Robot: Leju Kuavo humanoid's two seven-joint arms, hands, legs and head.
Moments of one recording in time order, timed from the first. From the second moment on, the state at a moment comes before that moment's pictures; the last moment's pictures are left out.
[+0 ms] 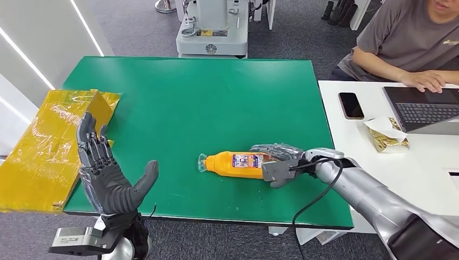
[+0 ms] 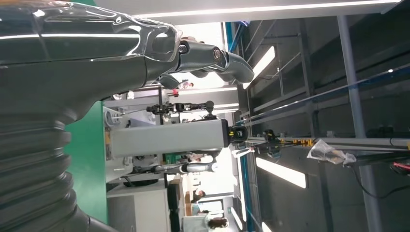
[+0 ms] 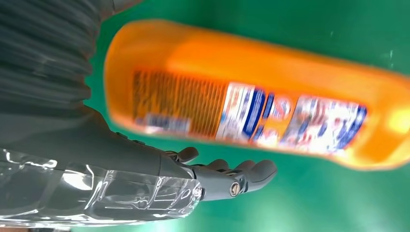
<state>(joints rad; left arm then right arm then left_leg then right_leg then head) 0.02 -0.18 -0.37 -1.65 -0.18 0.43 -0.70 -0.87 -0.30 1.11 -0.72 0.27 0.36 -0.44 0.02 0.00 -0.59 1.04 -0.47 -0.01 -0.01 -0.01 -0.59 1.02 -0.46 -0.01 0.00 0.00</state>
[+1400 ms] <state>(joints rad) 0.01 -0.18 -0.38 -1.64 -0.16 0.42 -0.70 -0.62 -0.32 0.92 -0.86 0.38 0.02 -0.39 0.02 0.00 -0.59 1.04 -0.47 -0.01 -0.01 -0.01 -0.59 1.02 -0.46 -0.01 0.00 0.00</state>
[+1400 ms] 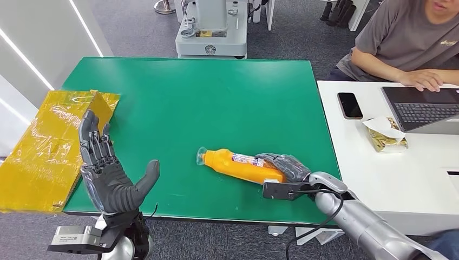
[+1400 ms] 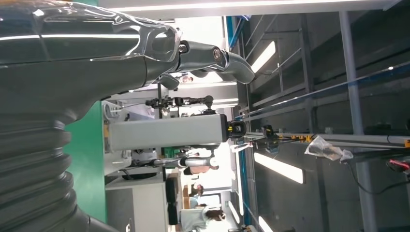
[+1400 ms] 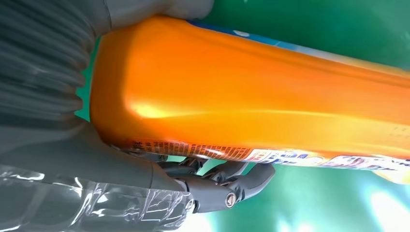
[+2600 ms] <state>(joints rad) -0.01 -0.15 -0.42 -1.57 -0.03 0.45 -0.70 -0.43 -0.21 0.58 -1.25 0.39 -0.53 -0.63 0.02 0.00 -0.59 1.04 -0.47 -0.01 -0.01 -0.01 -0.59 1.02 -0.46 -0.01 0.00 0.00</state>
